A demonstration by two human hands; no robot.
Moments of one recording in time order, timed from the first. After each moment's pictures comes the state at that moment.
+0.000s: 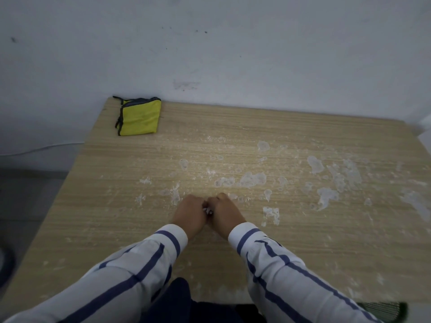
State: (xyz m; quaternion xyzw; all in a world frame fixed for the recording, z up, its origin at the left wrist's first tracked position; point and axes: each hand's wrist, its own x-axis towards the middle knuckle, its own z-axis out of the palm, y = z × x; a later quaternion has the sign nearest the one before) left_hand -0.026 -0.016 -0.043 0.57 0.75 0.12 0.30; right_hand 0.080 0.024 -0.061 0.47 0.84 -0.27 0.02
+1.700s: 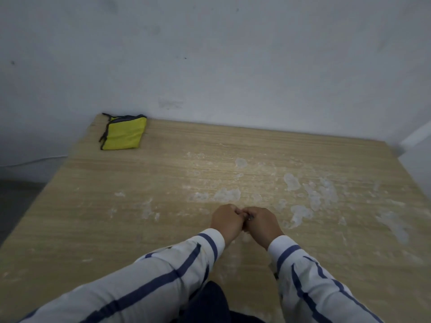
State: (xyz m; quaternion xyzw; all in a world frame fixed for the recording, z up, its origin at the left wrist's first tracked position) left_hand 0.123 0.041 -0.009 0.38 0.72 0.30 0.49; right_hand 0.225 0.075 -0.012 0.56 0.76 -0.32 -0.01
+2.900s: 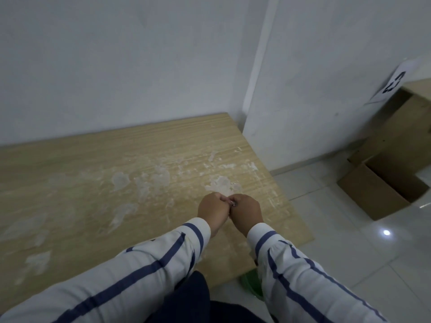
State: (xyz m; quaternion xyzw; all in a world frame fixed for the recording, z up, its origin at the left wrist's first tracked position) left_hand 0.549 0.133 0.004 0.48 0.66 0.27 0.51; right_hand 0.639 0.124 0.020 0.72 0.66 -0.23 -0.05
